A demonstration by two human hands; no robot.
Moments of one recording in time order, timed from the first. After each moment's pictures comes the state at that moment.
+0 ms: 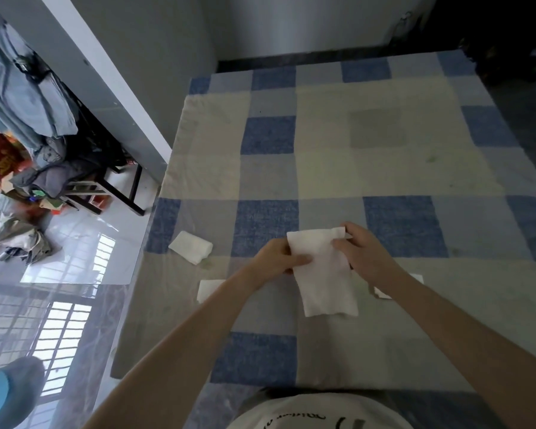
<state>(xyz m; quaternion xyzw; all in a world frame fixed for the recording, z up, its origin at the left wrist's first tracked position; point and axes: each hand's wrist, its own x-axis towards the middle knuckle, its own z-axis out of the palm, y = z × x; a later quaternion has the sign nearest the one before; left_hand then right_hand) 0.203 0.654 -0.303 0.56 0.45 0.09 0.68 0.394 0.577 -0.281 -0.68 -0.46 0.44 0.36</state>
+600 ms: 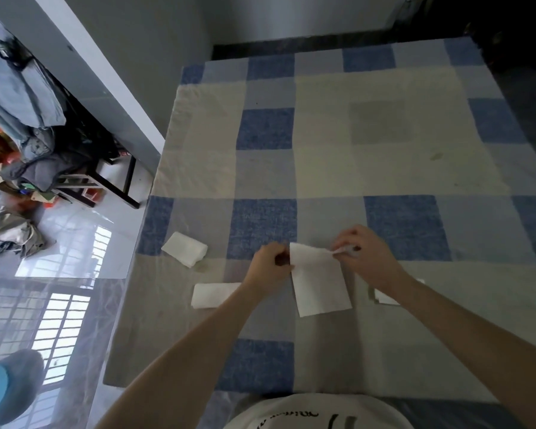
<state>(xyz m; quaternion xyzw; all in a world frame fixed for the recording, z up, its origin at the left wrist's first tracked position) 0.201 0.657 -0.351 0.71 0.53 0.10 0.45 0.424 0.588 -0.330 -0.69 -0.59 0.31 0.28</state>
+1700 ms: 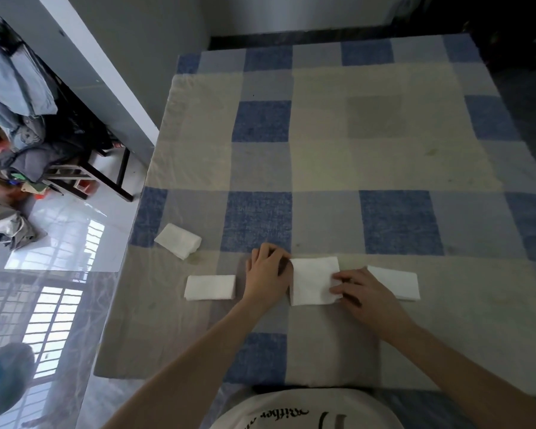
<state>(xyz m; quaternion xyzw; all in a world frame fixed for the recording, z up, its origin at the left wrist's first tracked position) 0.203 0.620 -0.364 0.77 0.55 0.08 0.31 0.416 0.503 -0.373 -0.65 -0.70 0.19 0.21</state>
